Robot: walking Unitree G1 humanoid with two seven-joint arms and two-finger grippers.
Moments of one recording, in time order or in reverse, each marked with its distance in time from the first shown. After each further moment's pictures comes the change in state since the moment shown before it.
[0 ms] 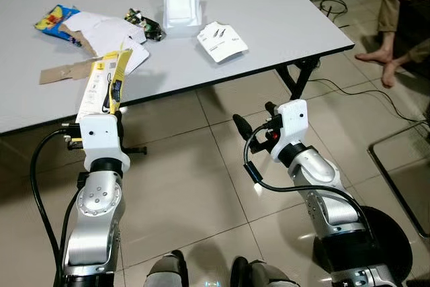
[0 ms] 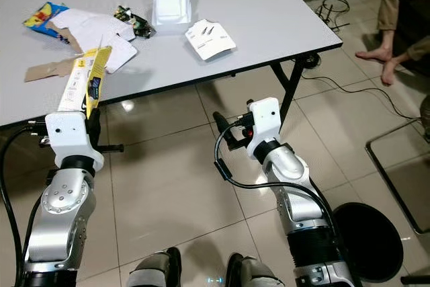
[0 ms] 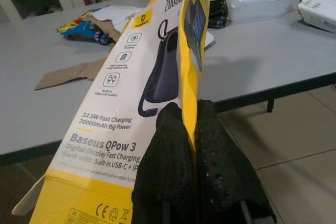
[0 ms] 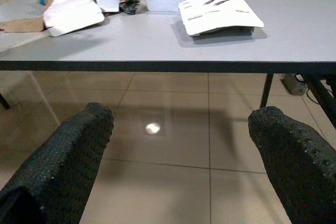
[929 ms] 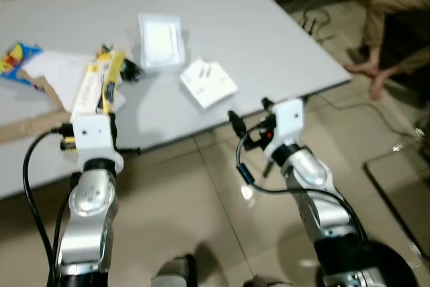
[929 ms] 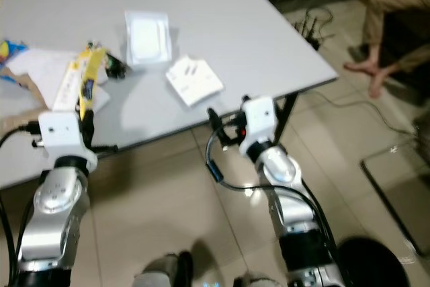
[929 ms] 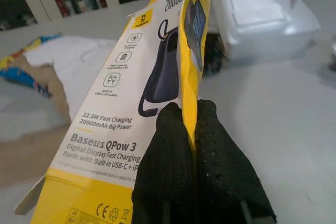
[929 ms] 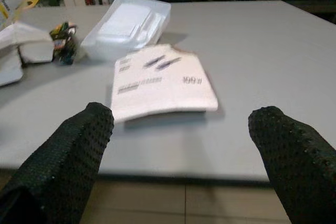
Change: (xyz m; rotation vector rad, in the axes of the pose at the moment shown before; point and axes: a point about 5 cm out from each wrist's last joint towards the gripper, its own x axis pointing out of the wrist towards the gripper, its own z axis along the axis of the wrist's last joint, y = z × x) left arm 0.002 0.008 -0.002 0.012 0.023 0.008; right arm 0.003 0.014 0.006 -0.023 -0.068 -0.012
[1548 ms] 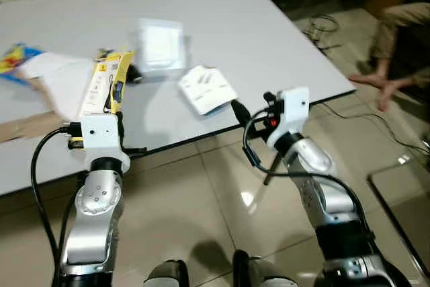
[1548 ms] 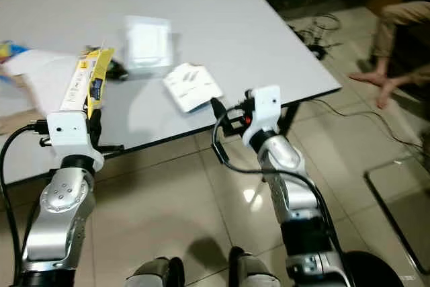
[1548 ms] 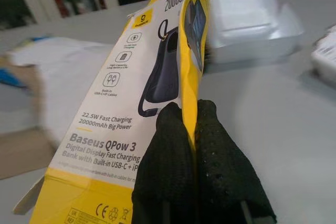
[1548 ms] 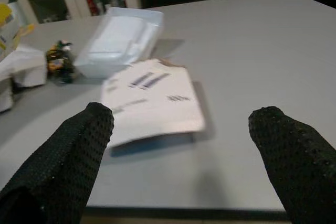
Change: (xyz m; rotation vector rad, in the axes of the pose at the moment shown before) left arm -0.002 -0.003 0.000 0.036 0.001 -0.019; right arm 0.014 -0.011 0.014 0.123 0.019 -0.015
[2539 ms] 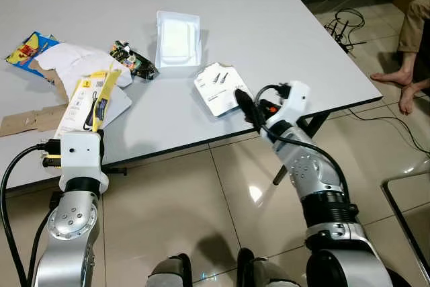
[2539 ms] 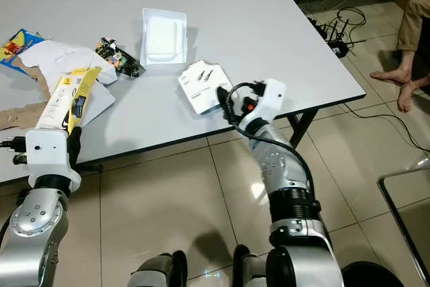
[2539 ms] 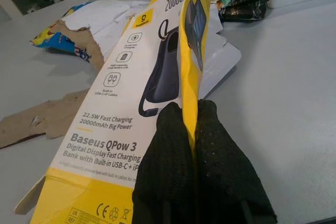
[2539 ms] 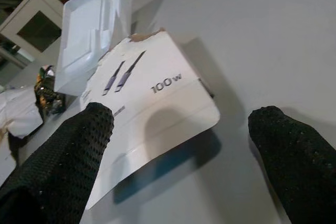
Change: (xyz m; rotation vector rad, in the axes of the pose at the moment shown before) left arm -0.027 0.026 -0.008 0.076 0.063 0.006; right arm 0.029 -0.009 -0.015 0.470 0.092 -0.109
